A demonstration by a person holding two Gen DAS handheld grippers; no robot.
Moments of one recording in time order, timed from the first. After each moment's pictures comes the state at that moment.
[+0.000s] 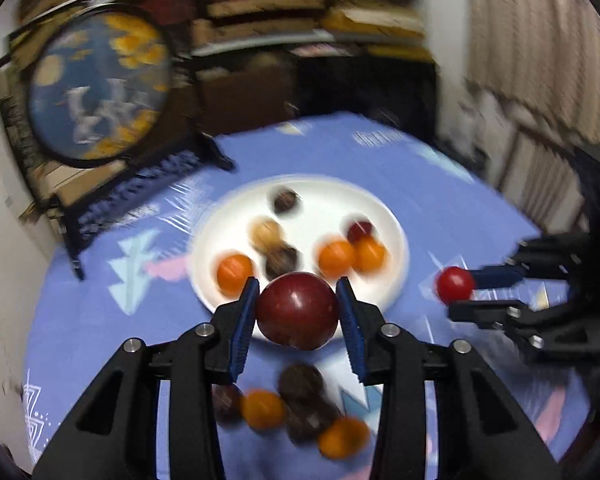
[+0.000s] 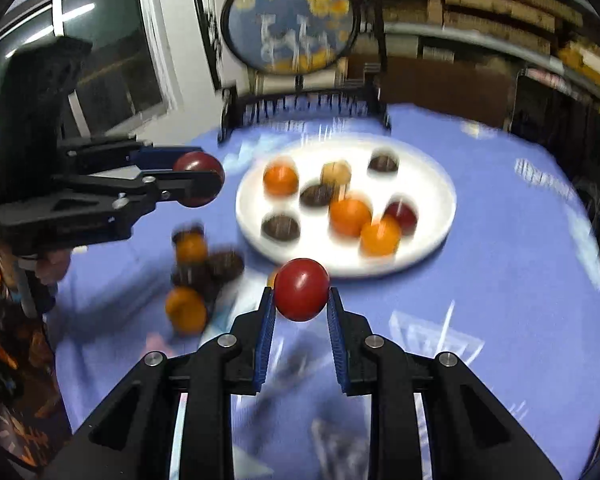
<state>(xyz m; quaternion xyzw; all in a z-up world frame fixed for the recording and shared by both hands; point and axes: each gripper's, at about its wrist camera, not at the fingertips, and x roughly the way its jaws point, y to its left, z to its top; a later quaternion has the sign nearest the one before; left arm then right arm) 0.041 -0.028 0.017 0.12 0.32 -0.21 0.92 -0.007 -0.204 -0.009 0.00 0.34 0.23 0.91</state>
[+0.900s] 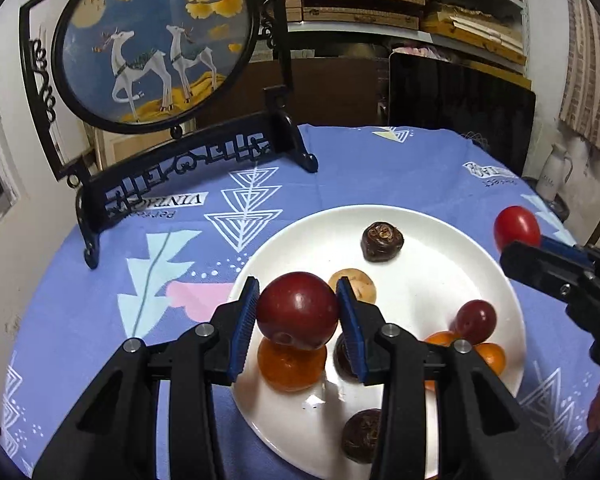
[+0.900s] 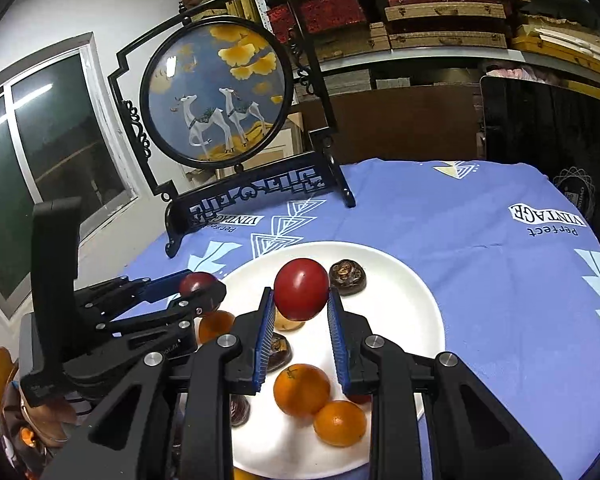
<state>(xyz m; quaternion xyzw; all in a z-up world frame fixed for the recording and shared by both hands) 0.155 -0.045 -0.028 0.07 0.34 -0.08 0.93 0.117 -0.214 -0.014 0.11 0.30 0.18 0.93</state>
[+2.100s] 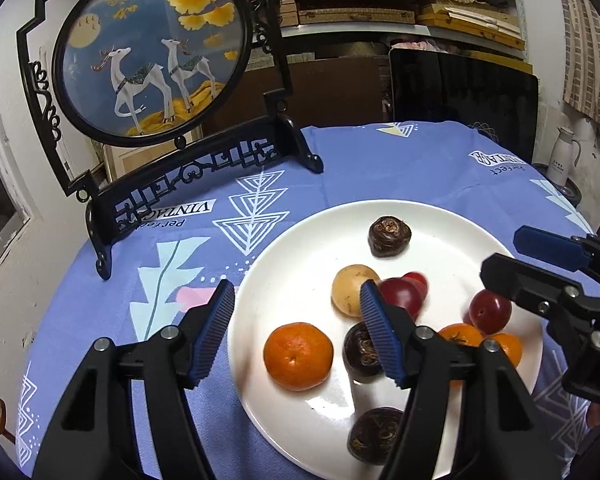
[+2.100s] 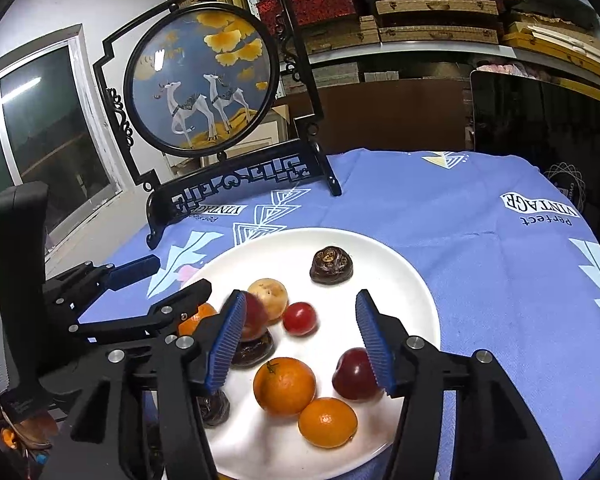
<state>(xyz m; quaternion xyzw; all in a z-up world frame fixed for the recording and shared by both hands) 0.151 -0.051 -0.031 0.10 0.33 -0.06 0.94 0.122 -0.212 -0.031 0.09 0.31 0.16 0.93</state>
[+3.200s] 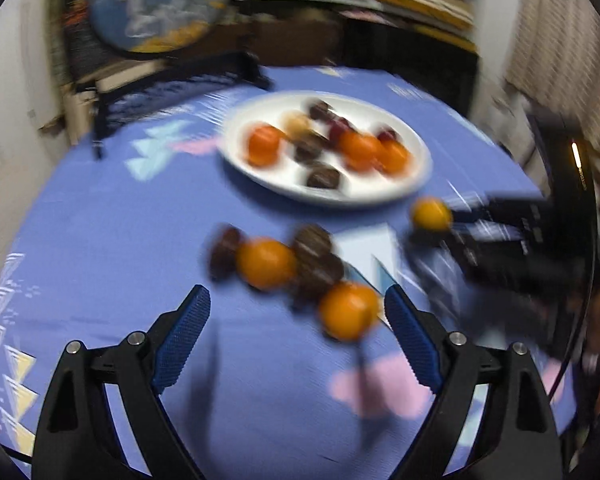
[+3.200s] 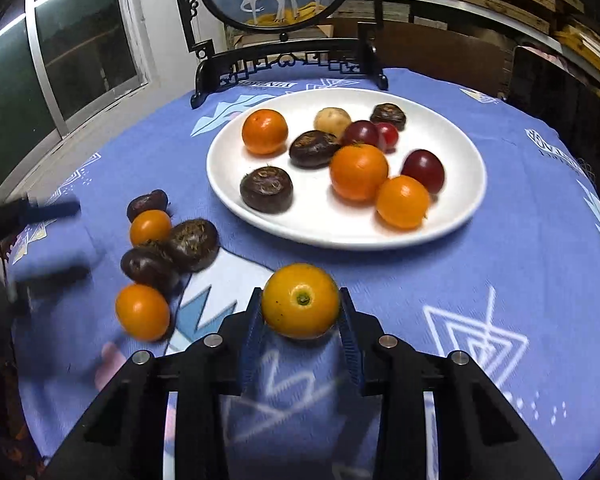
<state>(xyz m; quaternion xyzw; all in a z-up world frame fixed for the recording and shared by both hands) -0.026 0.006 -0.061 0.08 0.41 -0.18 0.89 0.010 -0.174 -0.083 -0.01 0.42 0.20 0.88</state>
